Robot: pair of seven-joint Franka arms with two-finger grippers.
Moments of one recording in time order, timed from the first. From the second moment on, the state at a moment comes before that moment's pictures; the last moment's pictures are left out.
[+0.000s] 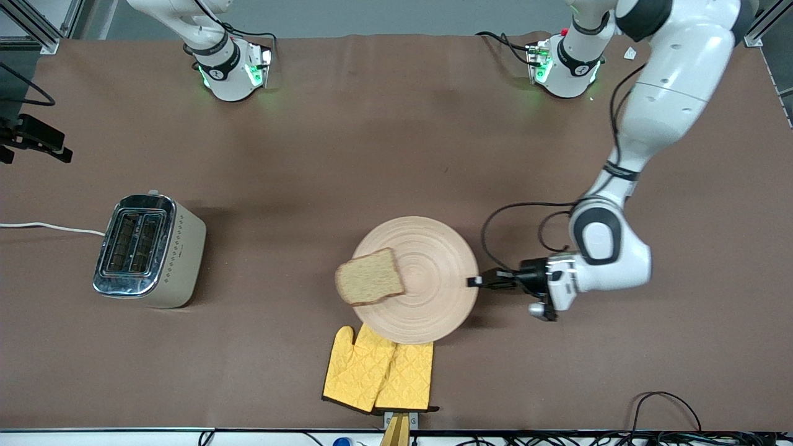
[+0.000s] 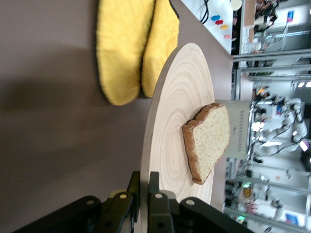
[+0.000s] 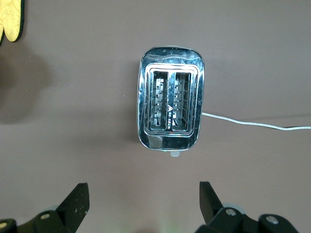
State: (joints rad) left arm -0.09 0.80 -0.30 -1.55 -1.24 2.26 0.58; right arm -0.03 0.03 -0.04 -1.44 -0.01 1.43 -0.08
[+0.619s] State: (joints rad) left arm -0.43 0.92 -0.30 -1.50 -1.47 2.57 0.58; right arm 0.00 0.03 -0.04 -1.44 -0.01 1.42 -0.08
